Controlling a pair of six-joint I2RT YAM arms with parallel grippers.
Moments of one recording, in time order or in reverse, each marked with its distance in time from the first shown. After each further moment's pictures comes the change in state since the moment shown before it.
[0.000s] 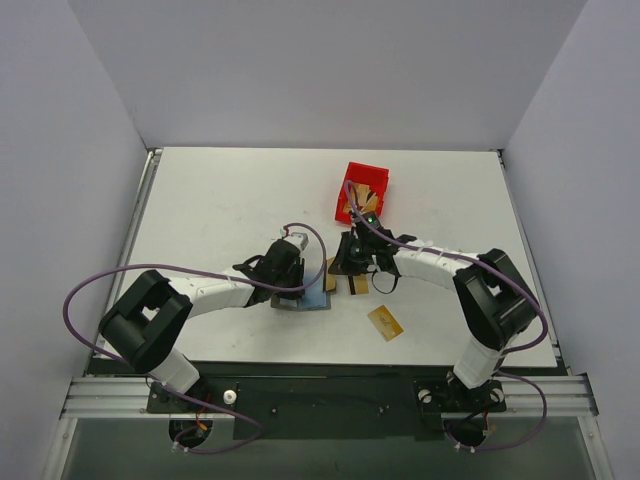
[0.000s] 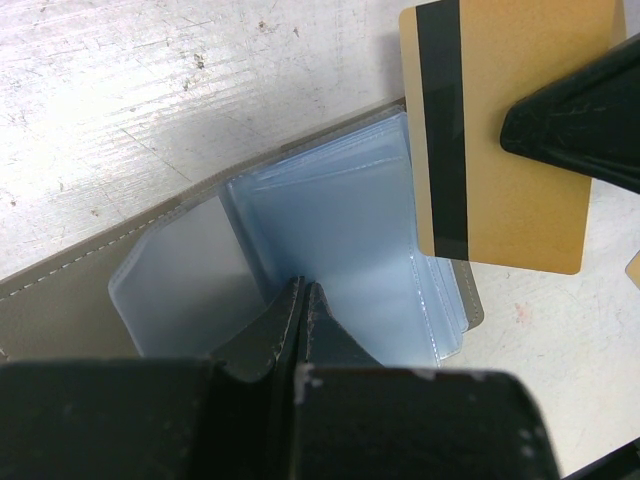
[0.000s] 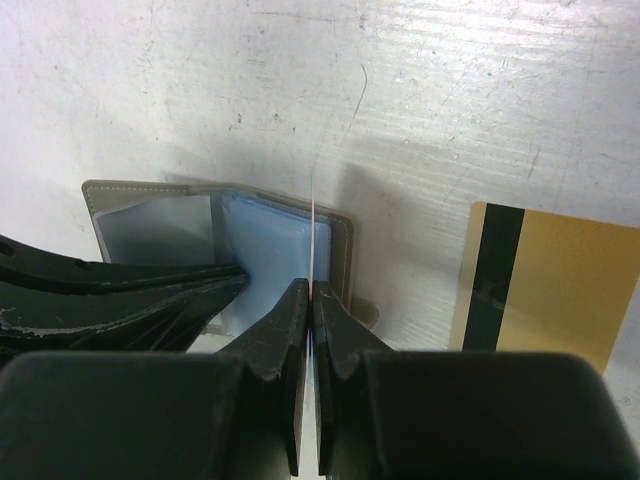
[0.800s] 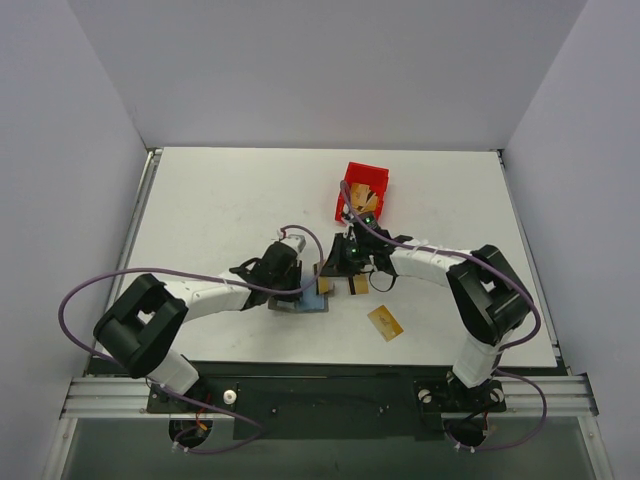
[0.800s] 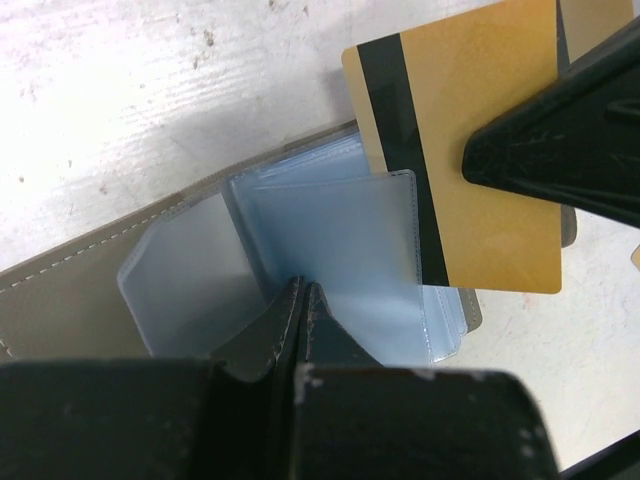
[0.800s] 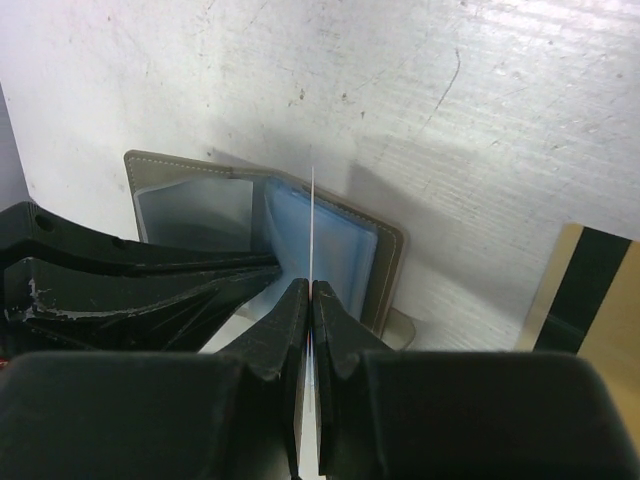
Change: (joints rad) left arm 0.000 -0.020 -0.020 0.009 0.000 -0.002; right arm 0.002 0.039 0.005 0.066 -0.131 -0.012
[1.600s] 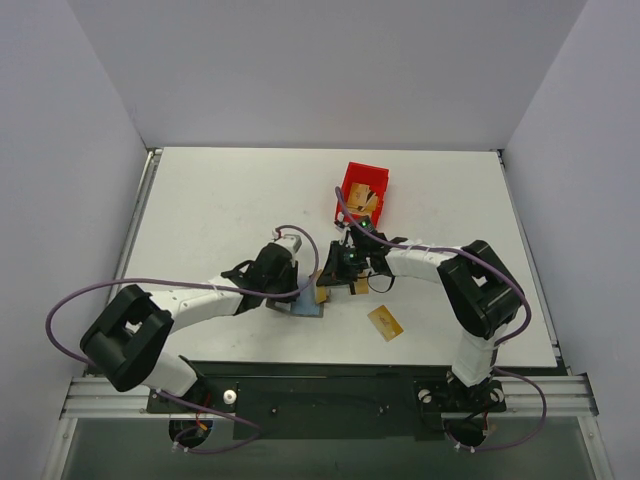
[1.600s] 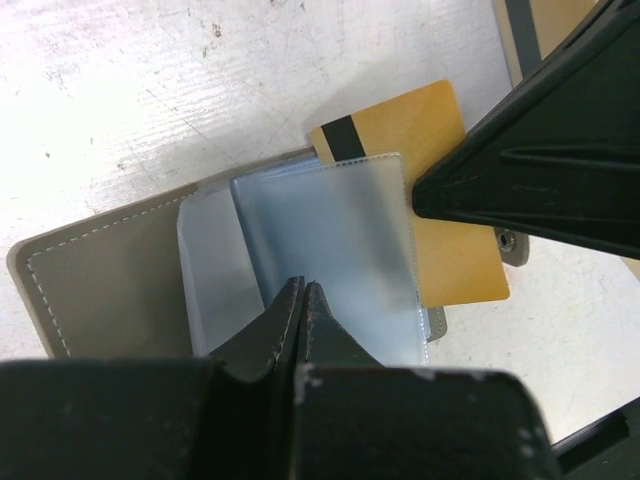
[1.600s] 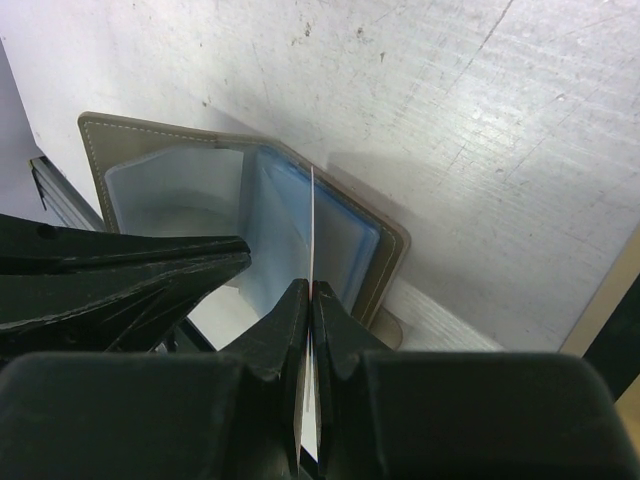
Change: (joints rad) left arm 0.001 -0.097 -0.051 -0.011 0.000 -0.002; right arm 0.005 0.061 0.000 0.000 -0.124 -0.003
